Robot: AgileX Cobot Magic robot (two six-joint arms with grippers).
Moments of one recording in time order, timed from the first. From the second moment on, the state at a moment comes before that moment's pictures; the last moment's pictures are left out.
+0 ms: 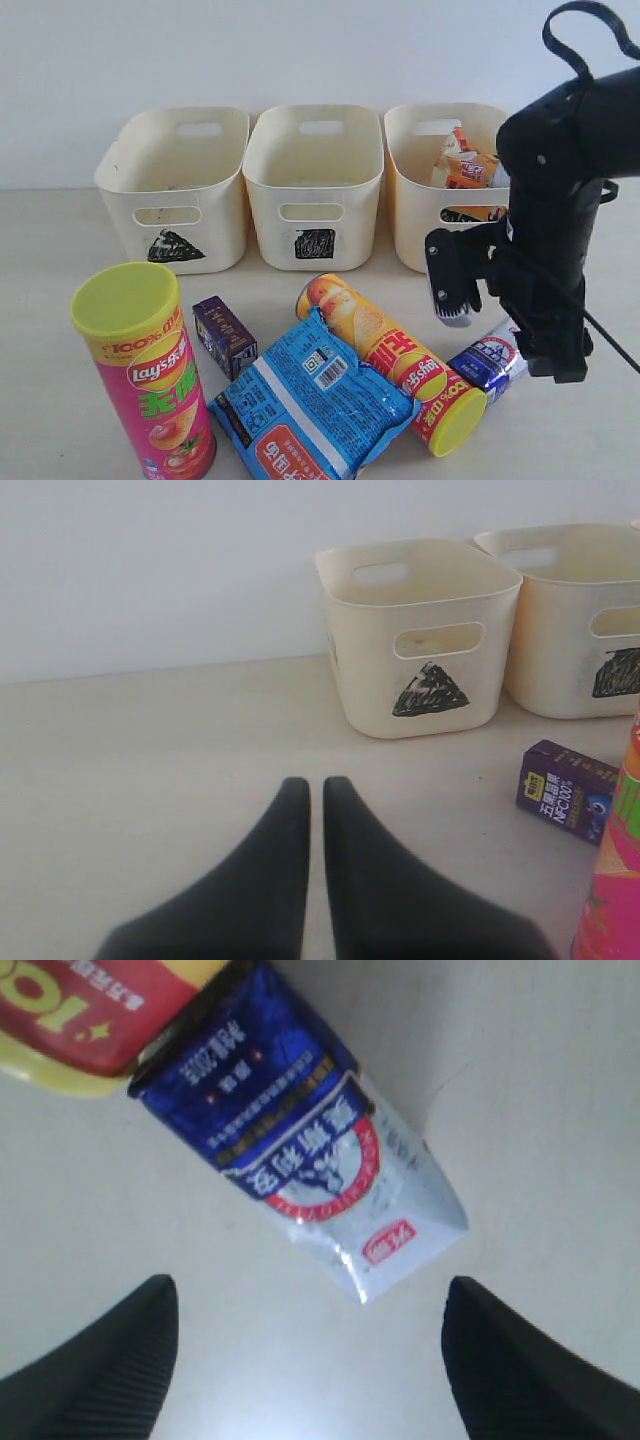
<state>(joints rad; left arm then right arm) -0.04 0.00 0.00 -0.03 0.23 0.08 0.45 1.77 -1.14 -0.26 0.93 -0.97</state>
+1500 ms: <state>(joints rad) -0.04 0.00 0.00 -0.03 0.23 0.08 0.45 1.69 -1.10 -0.30 0.83 -1.17</state>
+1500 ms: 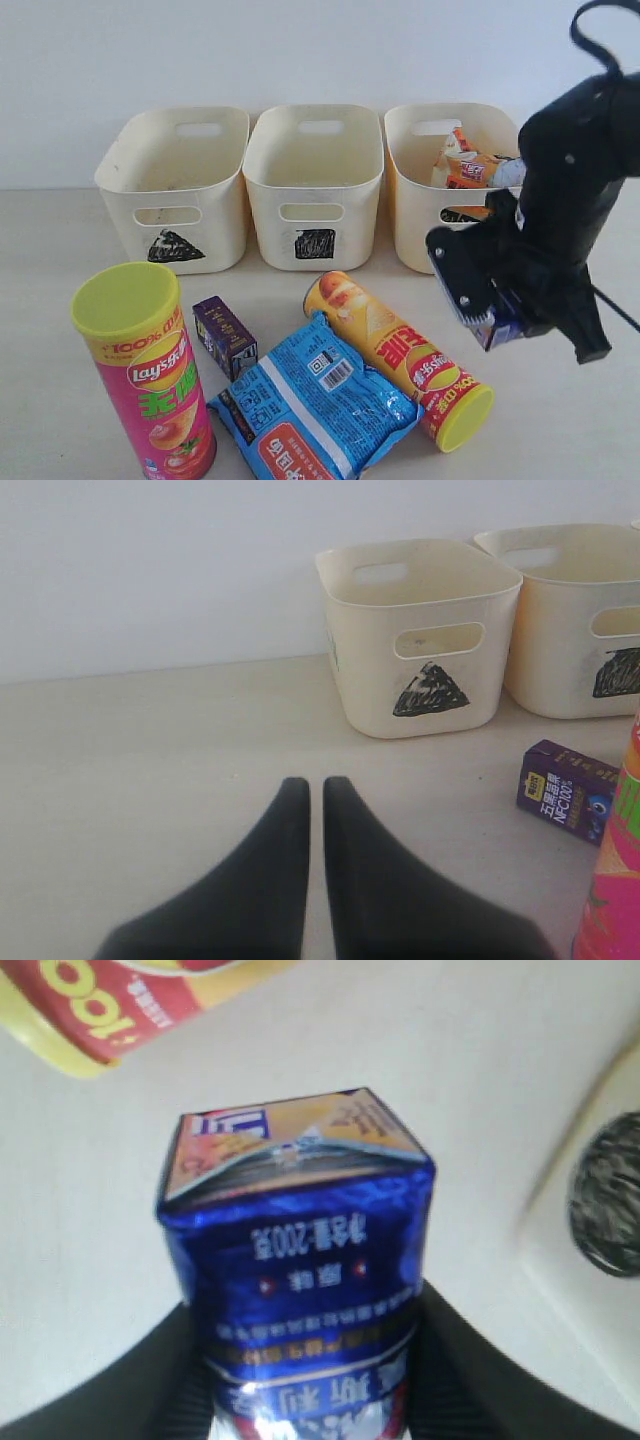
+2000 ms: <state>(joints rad) -0.04 0.00 0.00 -0.03 0.23 0.08 0.45 1.57 -1.26 -0.22 0.33 -0.41</state>
